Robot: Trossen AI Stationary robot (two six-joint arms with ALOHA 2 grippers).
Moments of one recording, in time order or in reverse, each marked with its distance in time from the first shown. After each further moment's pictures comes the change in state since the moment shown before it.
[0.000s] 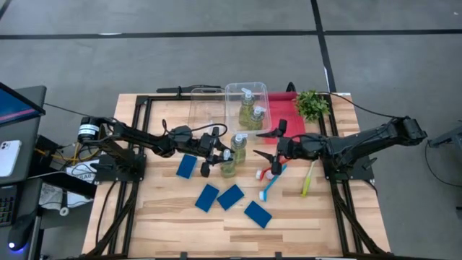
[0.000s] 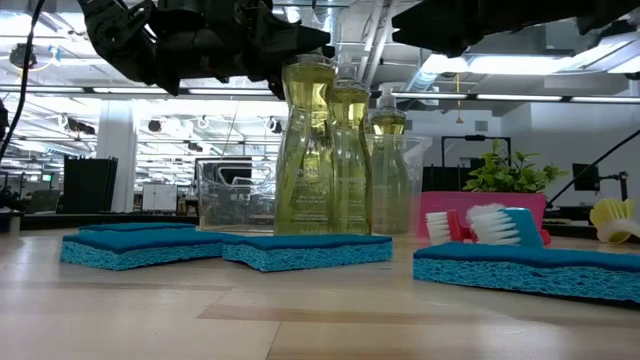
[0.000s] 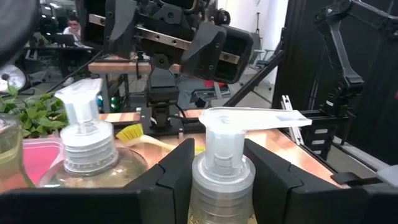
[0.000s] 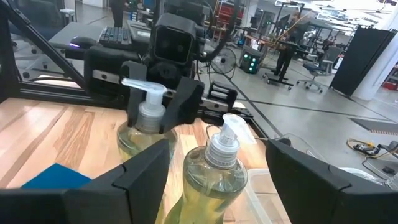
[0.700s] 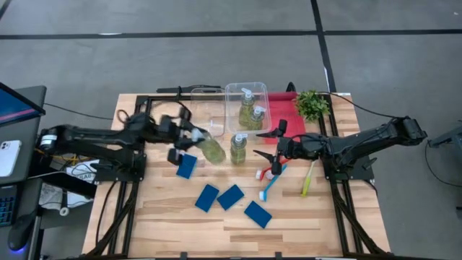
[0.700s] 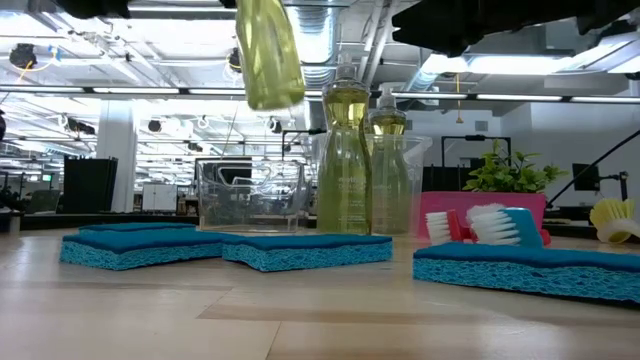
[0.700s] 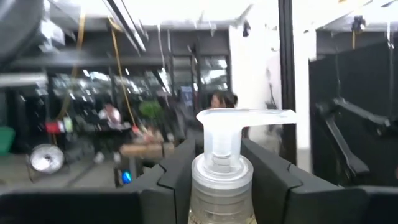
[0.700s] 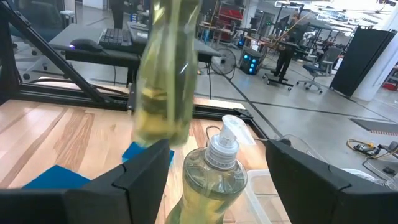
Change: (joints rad) left arm 0.051 -0.560 0.002 -0.223 -0.058 -0.001; right arm 0.000 0.000 0.000 0.005 0.000 0.000
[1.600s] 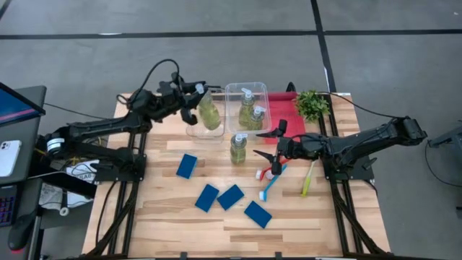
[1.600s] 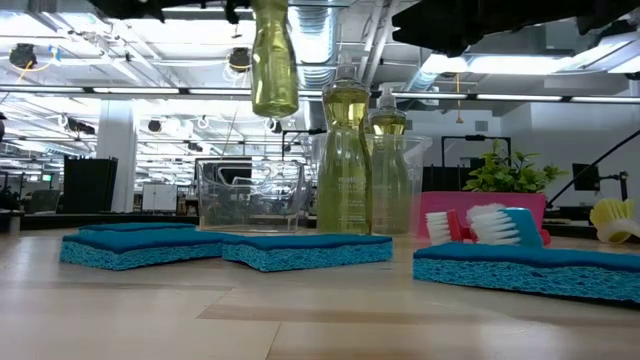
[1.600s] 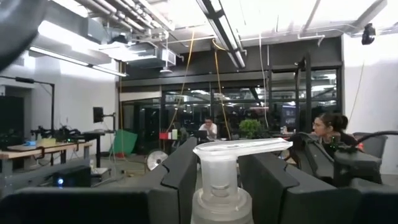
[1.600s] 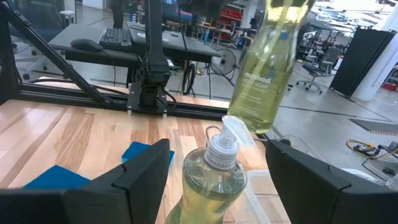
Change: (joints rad) left arm 0.277 0.180 0.209 0.041 -0.166 0.005; right arm 0.000 0.000 0.000 0.000 0.000 0.000
